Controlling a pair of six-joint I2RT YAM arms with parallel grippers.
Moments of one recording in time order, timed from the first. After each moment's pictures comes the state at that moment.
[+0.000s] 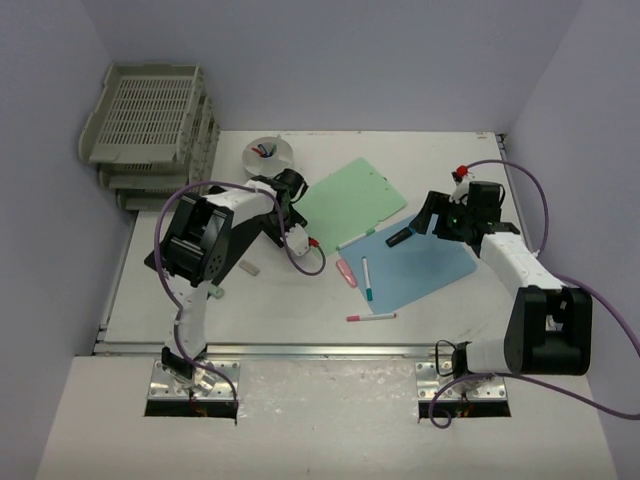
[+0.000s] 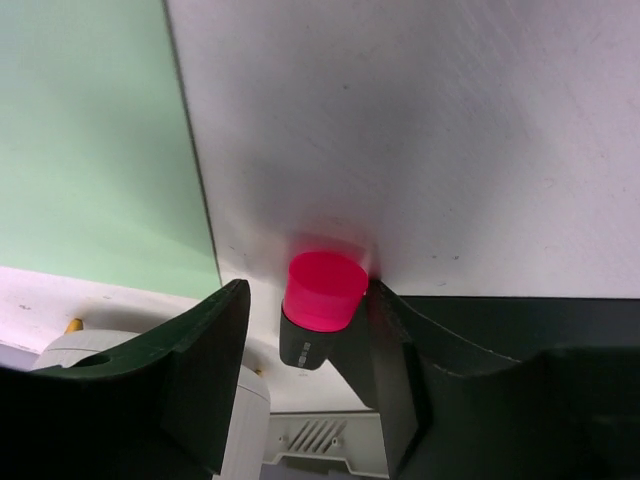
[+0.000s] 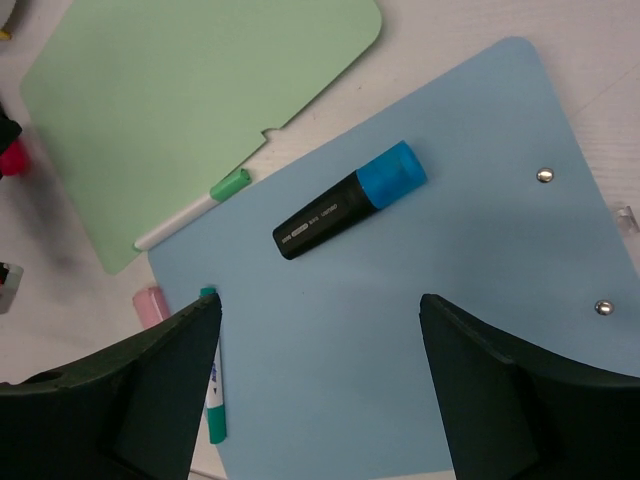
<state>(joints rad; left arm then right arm) -0.41 2.10 1.49 -0.76 -0.06 1.92 -0.04 1.36 0.77 -0.17 -0.34 0.22</state>
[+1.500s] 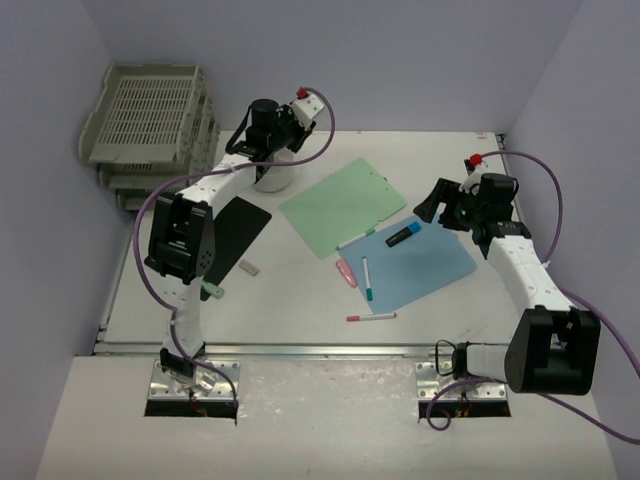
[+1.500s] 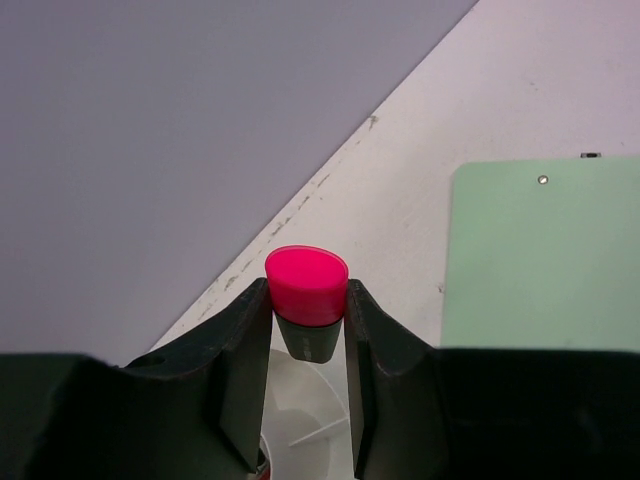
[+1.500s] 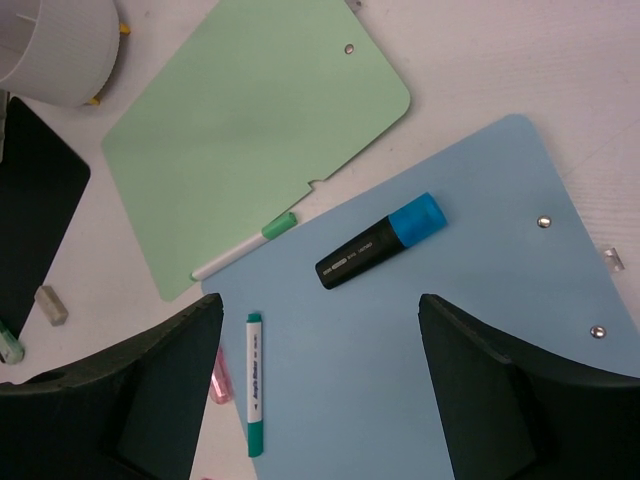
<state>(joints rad) -0.30 2.07 1.73 0.08 0.30 0.46 -0.07 1.27 0.82 -0.17 -0.38 0.28</state>
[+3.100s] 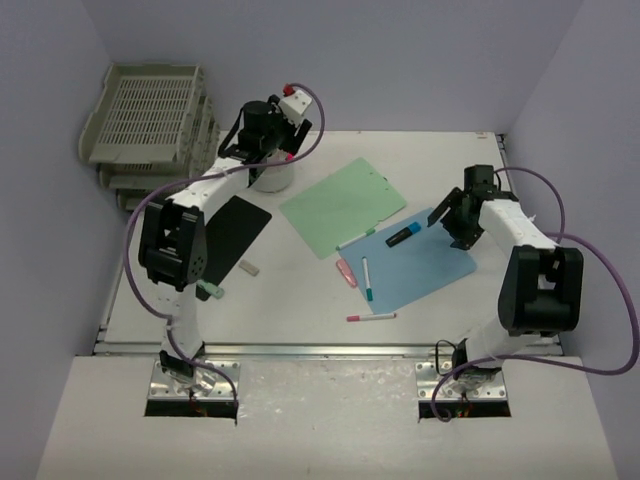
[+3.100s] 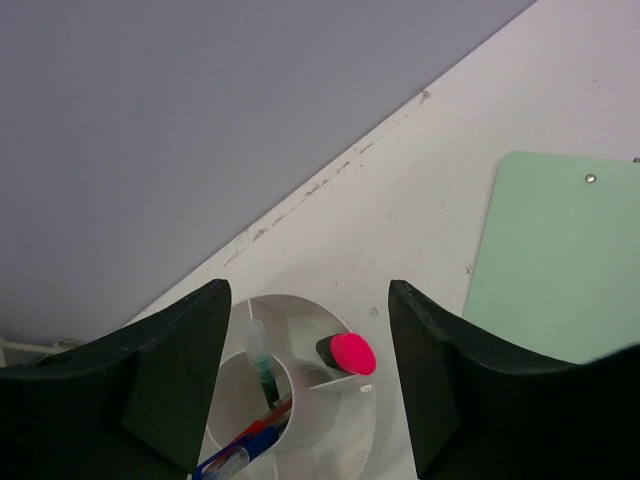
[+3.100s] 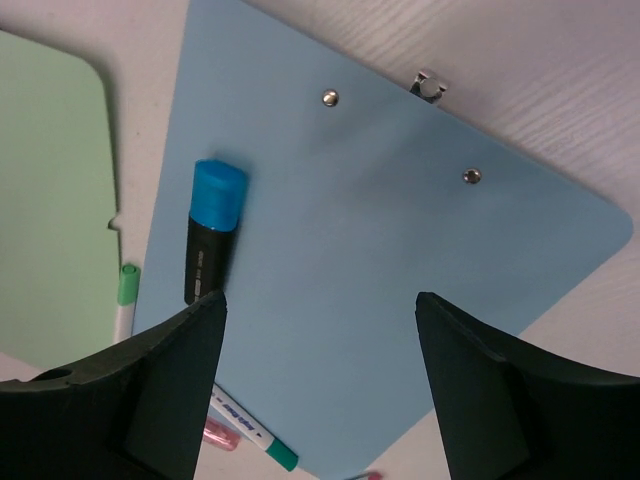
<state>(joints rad) -0.29 2.03 1.66 0.09 0.16 0.38 -0.07 1.58 1.03 -0.54 0.01 0.66</state>
